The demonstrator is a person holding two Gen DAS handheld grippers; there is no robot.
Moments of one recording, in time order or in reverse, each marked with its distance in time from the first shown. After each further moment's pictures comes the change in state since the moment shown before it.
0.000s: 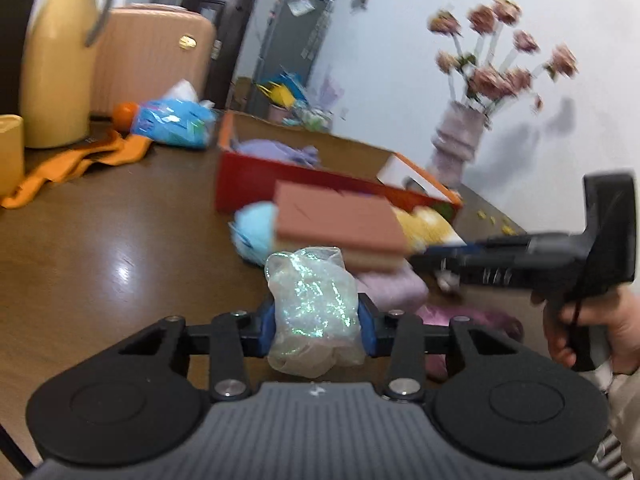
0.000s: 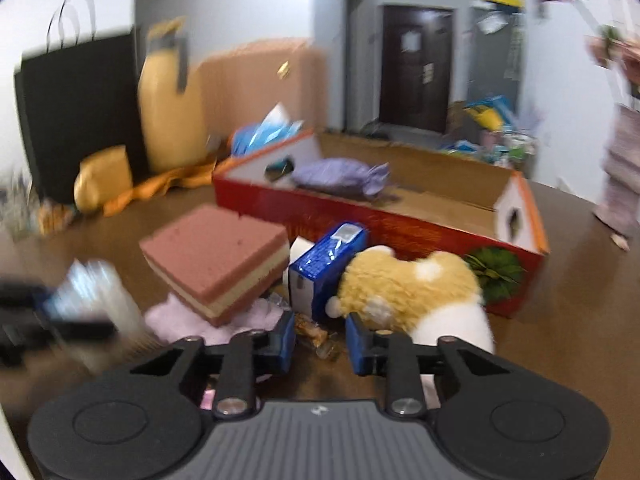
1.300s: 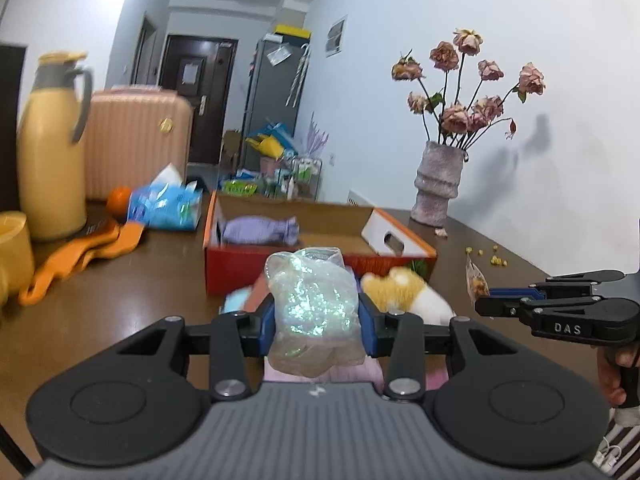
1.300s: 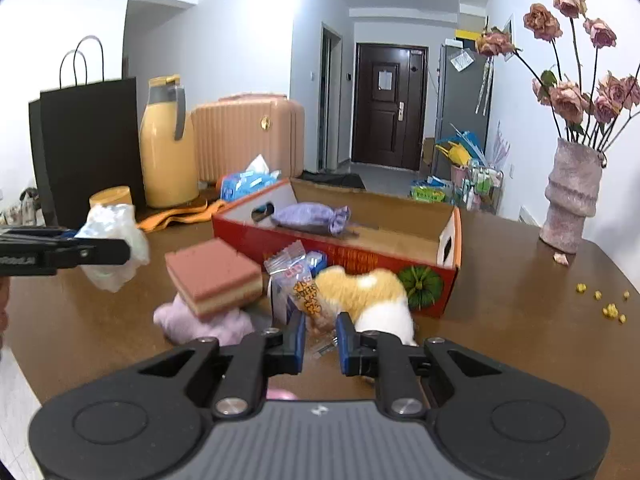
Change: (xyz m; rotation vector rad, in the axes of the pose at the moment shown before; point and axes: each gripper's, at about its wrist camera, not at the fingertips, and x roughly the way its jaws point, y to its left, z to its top) left arm -0.034 -0.043 0.044 0.134 -0.135 -0.004; right arm -0.114 -0.001 -0.019 0.042 -0.160 -0.086
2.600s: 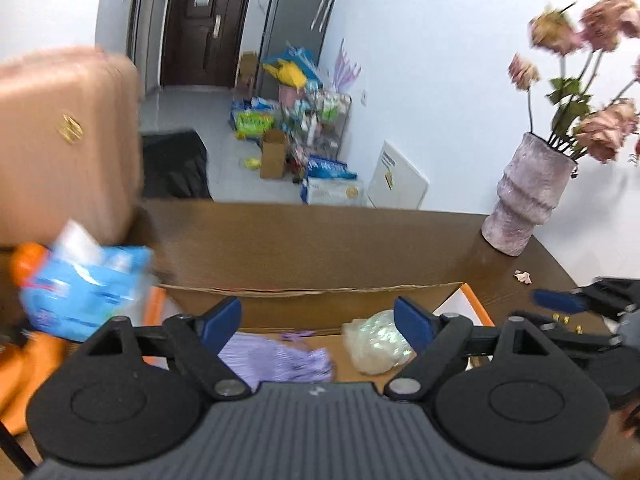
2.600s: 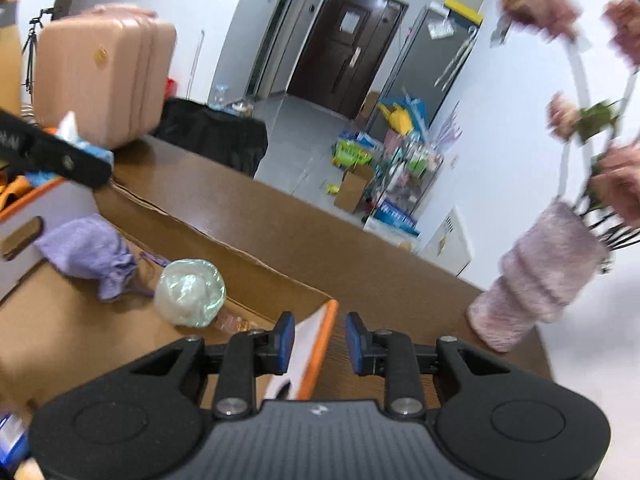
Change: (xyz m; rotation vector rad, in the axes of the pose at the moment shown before) left arm 0.292 0.046 0.178 -0.045 0.260 0.069; right arm 0.233 -0.128 0.164 -0.205 0.229 -0.303
